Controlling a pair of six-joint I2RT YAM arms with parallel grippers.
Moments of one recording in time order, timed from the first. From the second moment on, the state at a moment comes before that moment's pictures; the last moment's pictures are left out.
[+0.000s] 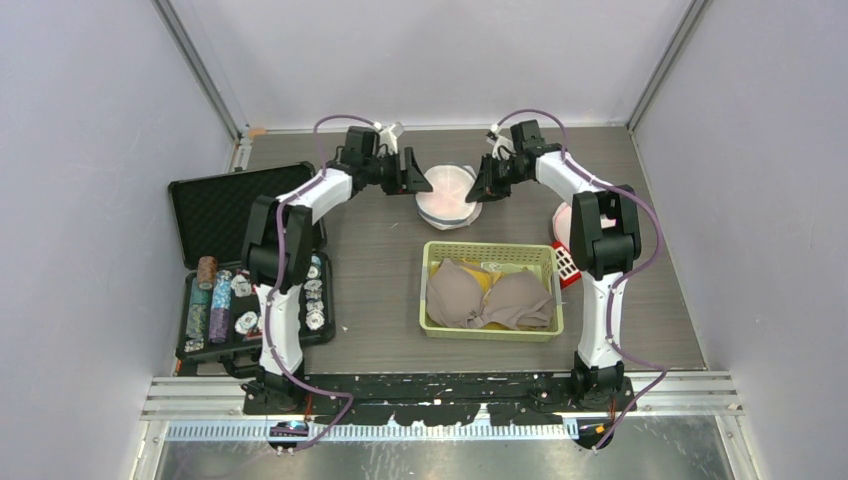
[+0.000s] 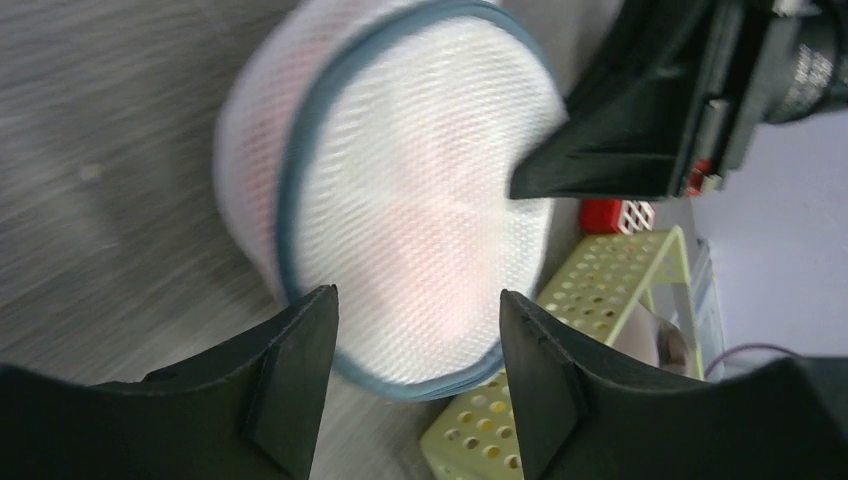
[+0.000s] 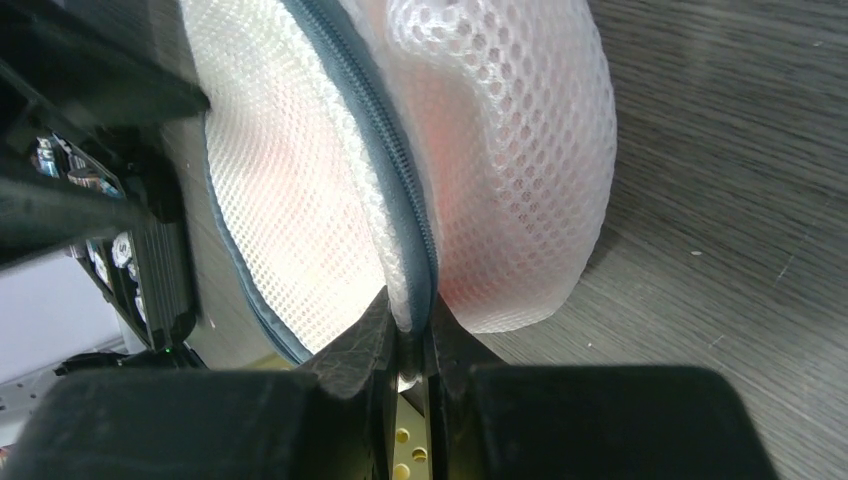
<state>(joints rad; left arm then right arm) -0.33 2.10 1.58 -0.12 0.70 -0.43 0.20 2.17 1.71 -0.54 -0.66 0.26</state>
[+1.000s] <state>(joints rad) -0.34 2.03 1.57 -0.15 0.71 -0.33 0.23 2.18 1.76 -0.57 -0.65 0.22</state>
